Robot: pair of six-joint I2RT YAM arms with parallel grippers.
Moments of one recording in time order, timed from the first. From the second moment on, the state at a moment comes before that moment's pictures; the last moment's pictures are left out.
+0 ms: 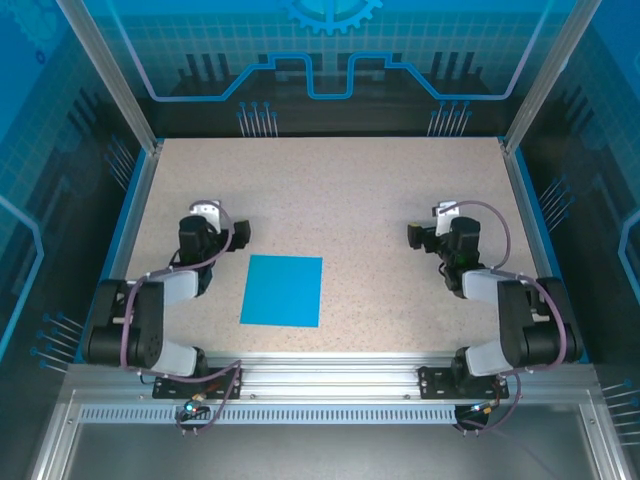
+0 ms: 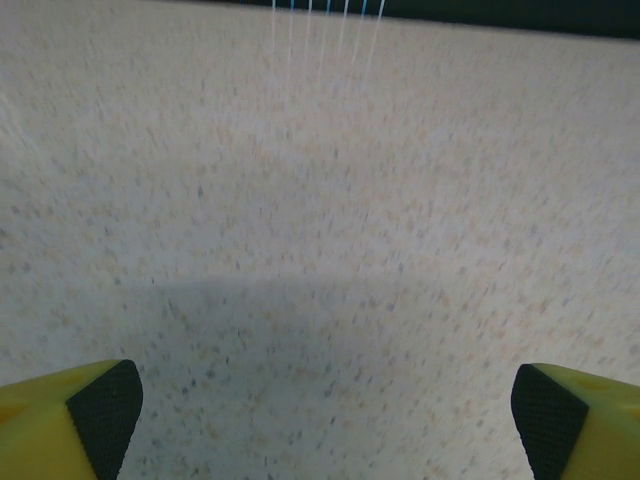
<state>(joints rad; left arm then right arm) 0.02 1.39 0.48 0.47 0.06 -0.11 0.05 1.40 0.45 0.50 -0.02 -0.05</state>
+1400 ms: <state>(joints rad) -0.60 1.60 0.96 -0.71 0.08 -0.48 0.36 0.88 0.61 -0.55 0.06 0.48</state>
